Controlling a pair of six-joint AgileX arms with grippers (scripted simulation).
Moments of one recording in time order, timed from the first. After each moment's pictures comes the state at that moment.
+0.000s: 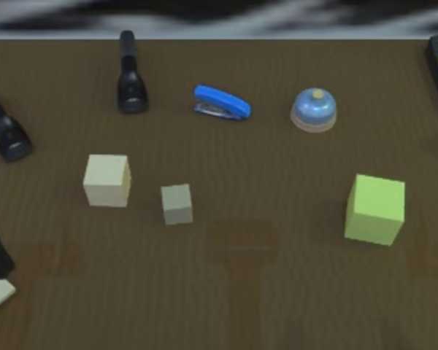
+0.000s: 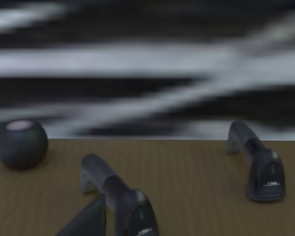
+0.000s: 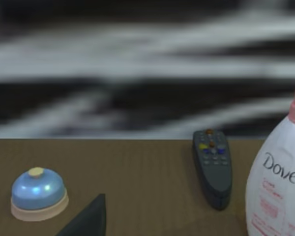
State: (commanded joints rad) left arm 0.00 0.00 0.00 0.00 0.00 0.00; right arm 0.00 0.00 0.00 0.00 0.00 0.00
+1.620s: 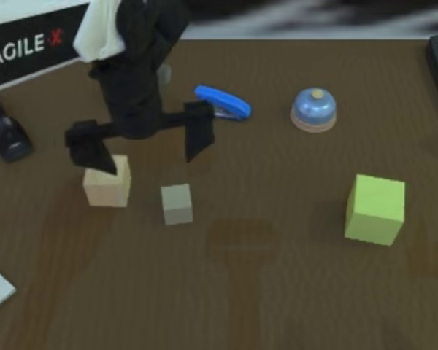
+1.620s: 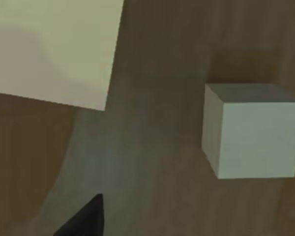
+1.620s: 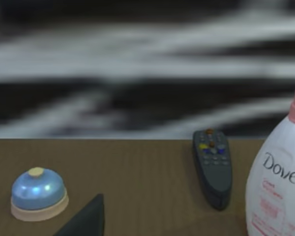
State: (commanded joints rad) left arm -0.47 2.06 1.64 -1.05 0.01 -0.60; right arm 0.00 0.00 0.00 0.00 0.00 0.00
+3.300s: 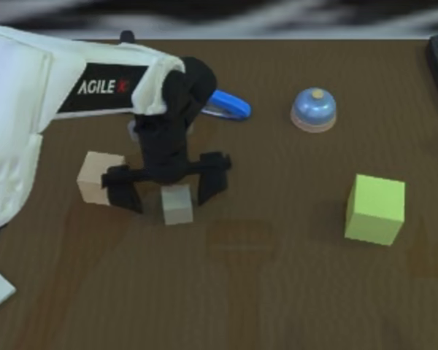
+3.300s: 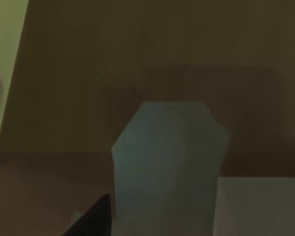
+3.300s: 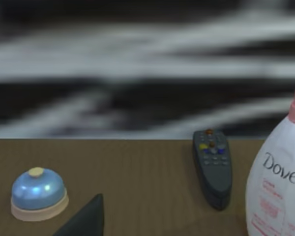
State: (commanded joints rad) left arm -0.51 2.35 1.61 -0.84 0.00 -0.65; right arm 0.00 0.00 0.00 0.00 0.00 0.00
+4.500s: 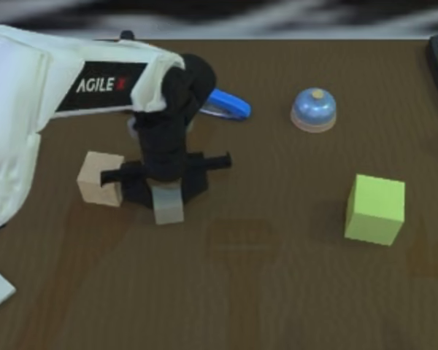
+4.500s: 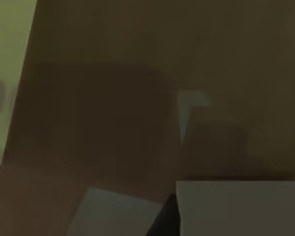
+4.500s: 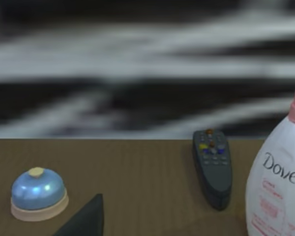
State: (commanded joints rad) left arm -0.50 2.30 1.63 -0.88 -0.01 -0.63; right arm 0.00 0.00 0.00 0.00 0.00 0.00
